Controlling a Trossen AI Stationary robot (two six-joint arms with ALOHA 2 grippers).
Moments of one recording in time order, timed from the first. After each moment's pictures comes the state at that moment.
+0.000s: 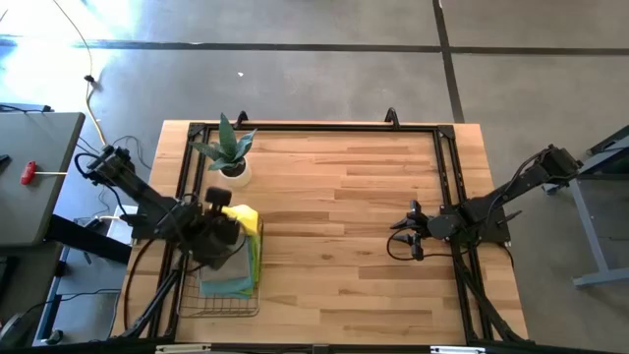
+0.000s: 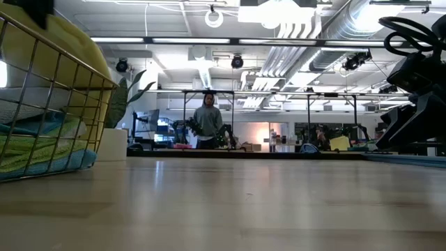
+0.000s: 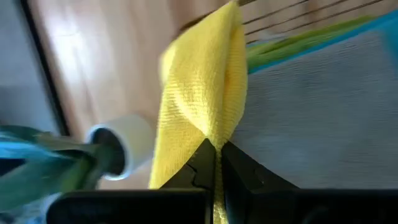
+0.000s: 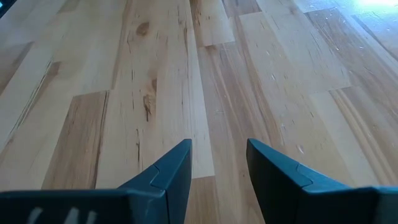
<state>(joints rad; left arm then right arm) -0.52 1.34 1.29 -1.57 -0.42 -0.39 0.45 0.69 0.01 0.06 0.37 0.42</state>
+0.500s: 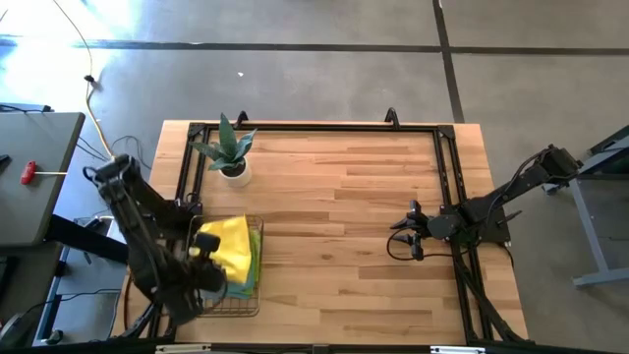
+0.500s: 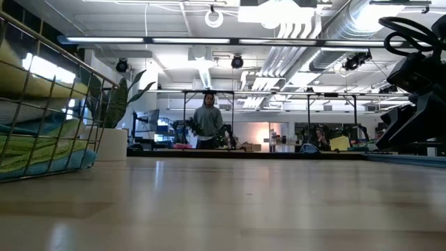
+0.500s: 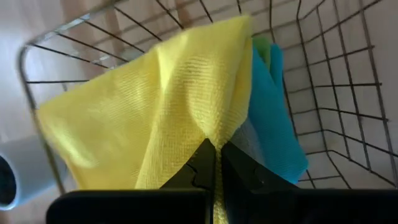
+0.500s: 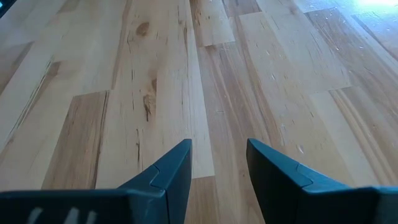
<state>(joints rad) -0.88 1.49 1.29 -1.39 -0.34 -0.74 0.45 0.69 0.01 0.06 0.37 0.42</state>
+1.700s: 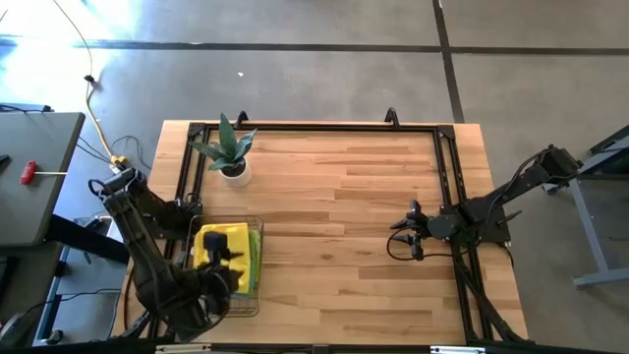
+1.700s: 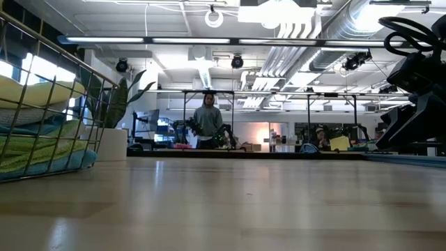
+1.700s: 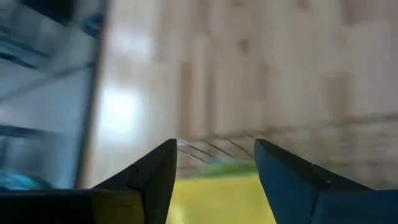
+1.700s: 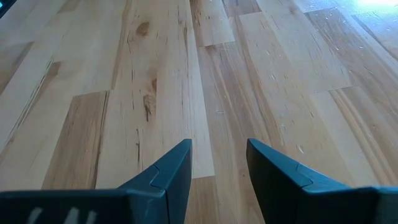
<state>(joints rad) -0.85 1.63 1.55 -1.51 -0.80 -0.83 0.45 0.69 0.01 0.06 0.37 0.42</state>
